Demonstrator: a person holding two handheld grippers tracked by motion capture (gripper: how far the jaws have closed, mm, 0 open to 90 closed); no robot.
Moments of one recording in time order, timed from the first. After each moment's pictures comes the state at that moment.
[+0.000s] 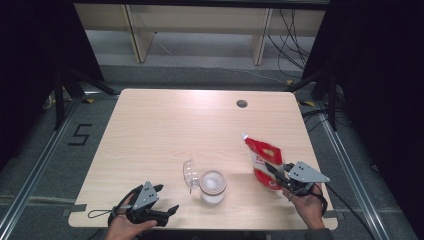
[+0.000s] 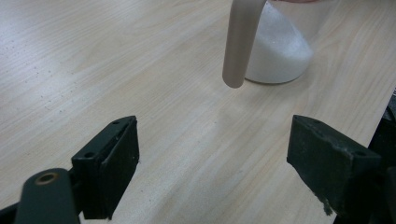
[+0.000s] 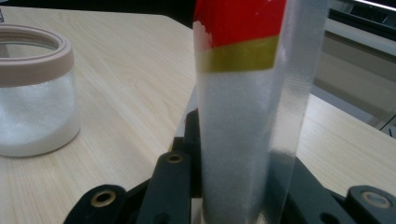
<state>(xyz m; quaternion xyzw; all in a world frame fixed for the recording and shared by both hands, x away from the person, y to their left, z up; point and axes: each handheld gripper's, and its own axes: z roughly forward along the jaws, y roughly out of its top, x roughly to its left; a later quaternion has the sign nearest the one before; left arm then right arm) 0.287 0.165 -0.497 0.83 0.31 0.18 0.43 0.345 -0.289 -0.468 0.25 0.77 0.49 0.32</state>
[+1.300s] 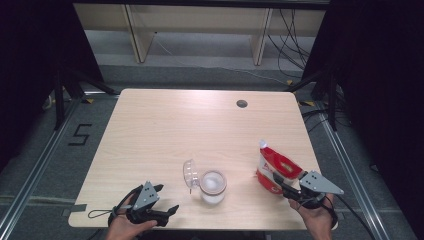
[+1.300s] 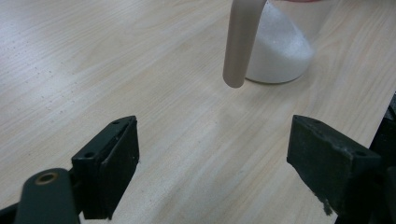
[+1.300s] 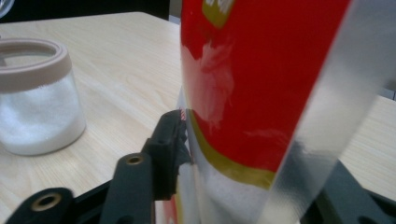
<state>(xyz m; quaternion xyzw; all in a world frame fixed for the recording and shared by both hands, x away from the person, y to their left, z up) 0.286 0.163 -0.499 0.83 0.31 0.17 0.44 0.308 -0.301 -0.464 0.35 0.74 0.49 0.30</state>
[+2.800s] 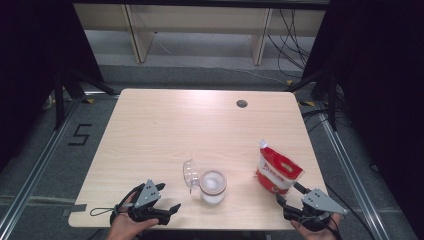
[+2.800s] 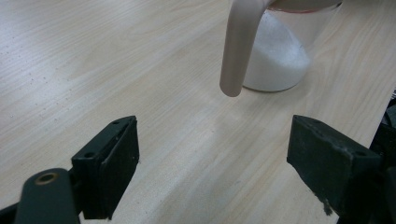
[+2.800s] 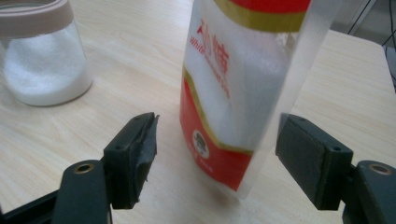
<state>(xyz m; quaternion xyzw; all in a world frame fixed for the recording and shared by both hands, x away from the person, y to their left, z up) 0.288 0.158 -0.497 0.82 0.32 0.16 0.45 0.263 -0.302 -0.474 0.41 0.75 0.43 0.29</state>
